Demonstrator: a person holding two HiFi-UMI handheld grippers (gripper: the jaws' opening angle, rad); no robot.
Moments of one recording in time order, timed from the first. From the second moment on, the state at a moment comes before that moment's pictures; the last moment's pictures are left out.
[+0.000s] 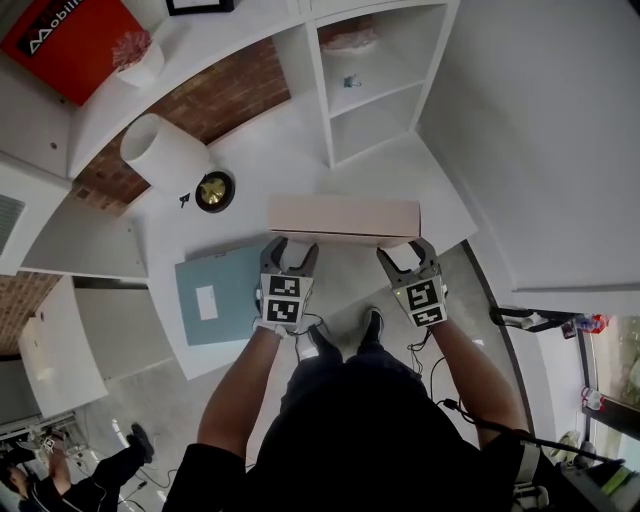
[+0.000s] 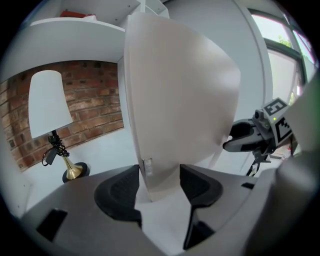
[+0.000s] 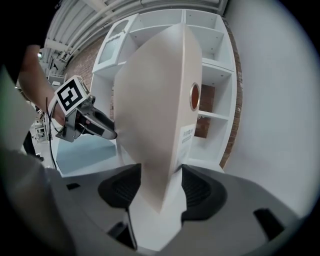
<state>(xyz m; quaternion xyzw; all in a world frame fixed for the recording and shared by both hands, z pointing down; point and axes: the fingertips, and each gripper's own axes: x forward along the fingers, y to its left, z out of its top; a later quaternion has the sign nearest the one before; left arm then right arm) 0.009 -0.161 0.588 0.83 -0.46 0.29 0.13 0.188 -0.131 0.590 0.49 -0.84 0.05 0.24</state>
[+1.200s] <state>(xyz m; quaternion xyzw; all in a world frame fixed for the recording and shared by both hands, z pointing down) -0.049 -0.116 0.546 0.76 -0.57 0.21 0.22 0.163 -0.174 0.574 0.29 -0.92 0.04 0.27</state>
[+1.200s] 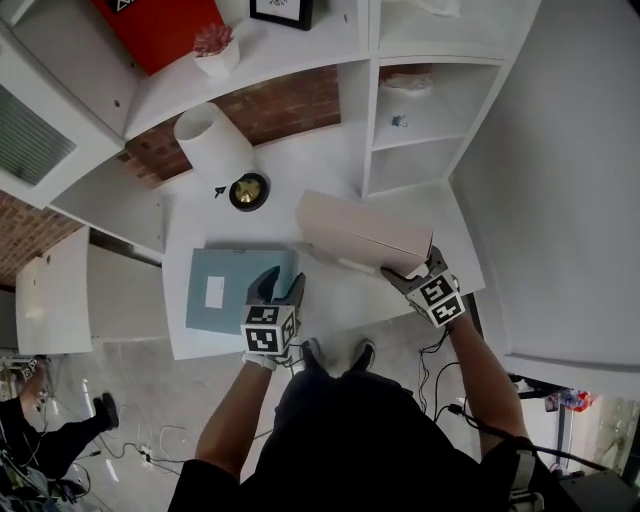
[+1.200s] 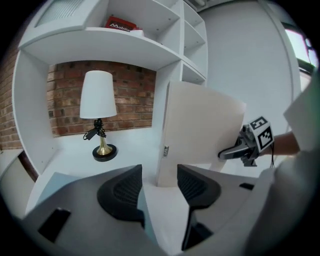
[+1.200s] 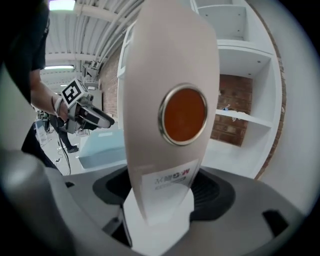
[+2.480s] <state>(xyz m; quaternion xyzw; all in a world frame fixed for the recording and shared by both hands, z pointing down) -0.147 -0.108 0.509 0.81 -0.50 0.15 0.26 0.113 -0.268 0.581 0.64 -0.71 0.16 0.24</state>
